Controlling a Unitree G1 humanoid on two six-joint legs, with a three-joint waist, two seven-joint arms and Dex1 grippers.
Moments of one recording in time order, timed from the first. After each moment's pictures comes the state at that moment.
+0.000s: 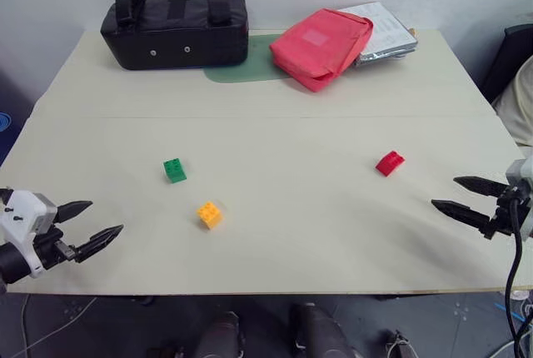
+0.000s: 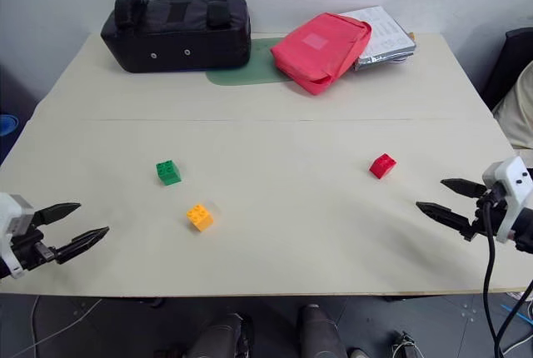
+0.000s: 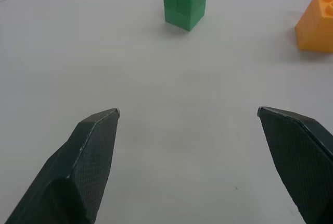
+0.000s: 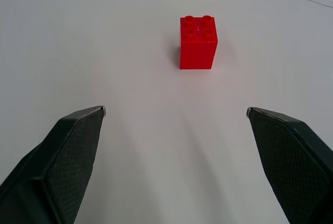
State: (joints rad) left arm 0.29 0.82 0.66 -0.19 -0.47 0.41 -0.92; right arm -0.02 -0.96 -0.48 0.08 0.54 0.43 1.10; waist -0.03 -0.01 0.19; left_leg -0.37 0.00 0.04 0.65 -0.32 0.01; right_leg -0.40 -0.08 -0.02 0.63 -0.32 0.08
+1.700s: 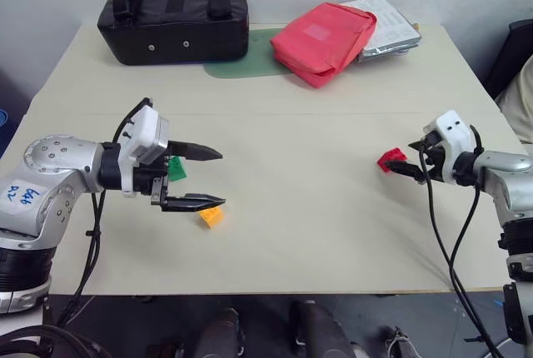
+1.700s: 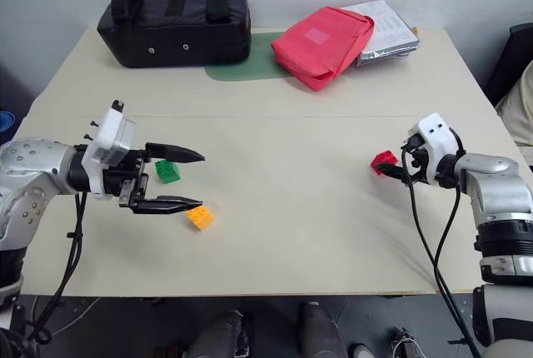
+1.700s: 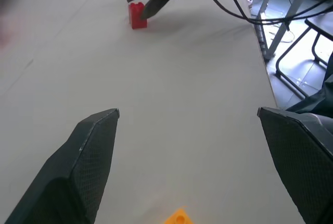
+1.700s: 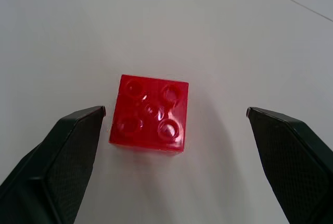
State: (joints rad) left arm -0.52 0.92 0.10 -0.27 -0.64 0.65 -1.18; right arm -0.64 -0.83 -0.02 0.44 0.22 0.49 0.90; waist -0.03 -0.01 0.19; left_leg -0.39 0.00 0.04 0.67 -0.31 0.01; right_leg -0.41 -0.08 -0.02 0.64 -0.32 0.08
